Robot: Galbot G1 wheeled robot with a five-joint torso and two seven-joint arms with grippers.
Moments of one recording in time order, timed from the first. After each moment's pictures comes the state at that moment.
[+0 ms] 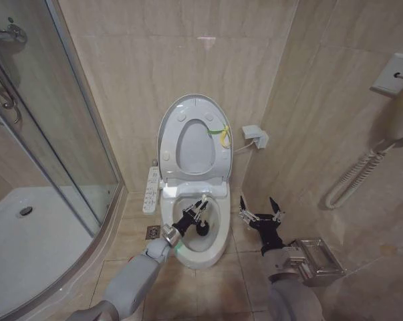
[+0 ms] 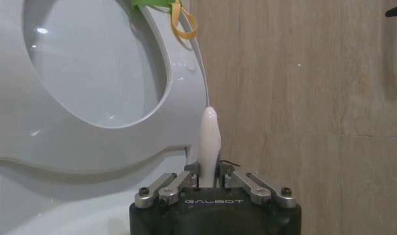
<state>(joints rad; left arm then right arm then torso) 0.59 -1.36 0.24 -0.87 -0.52 -0.66 0.38 -1.46 1.44 0.44 2.19 0.12 -0.09 0.21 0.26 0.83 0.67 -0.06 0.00</state>
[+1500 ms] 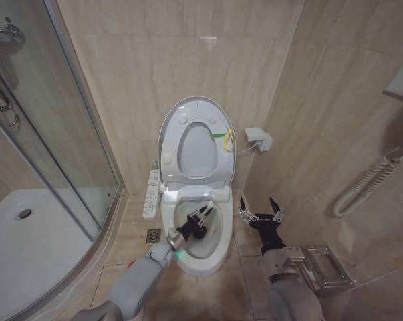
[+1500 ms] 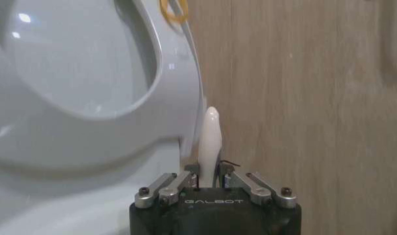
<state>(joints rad) 0.58 -1.38 0.27 -0.85 -0.49 -0.66 0.37 -1.46 1.44 0.44 2.19 0.12 -0.09 0.21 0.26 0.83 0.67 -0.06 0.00</state>
